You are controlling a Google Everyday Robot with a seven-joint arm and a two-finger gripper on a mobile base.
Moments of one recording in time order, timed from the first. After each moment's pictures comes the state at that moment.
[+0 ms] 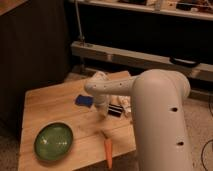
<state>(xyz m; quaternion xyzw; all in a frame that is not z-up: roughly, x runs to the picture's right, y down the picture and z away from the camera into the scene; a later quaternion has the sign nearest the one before) -0.007 0.141 0.880 -0.14 -0.33 -0.91 0.19</state>
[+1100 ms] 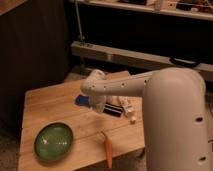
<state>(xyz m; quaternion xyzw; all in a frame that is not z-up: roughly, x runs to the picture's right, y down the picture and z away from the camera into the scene) -0.040 0.108 0.820 -0.10 -0.28 -0.92 0.25</state>
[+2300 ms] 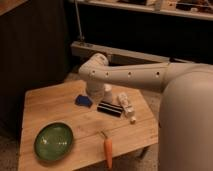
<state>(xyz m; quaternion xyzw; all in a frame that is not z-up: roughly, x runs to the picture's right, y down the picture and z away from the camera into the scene) -0.052 0.058 0.769 -0.09 -0.27 -0.88 0.38</state>
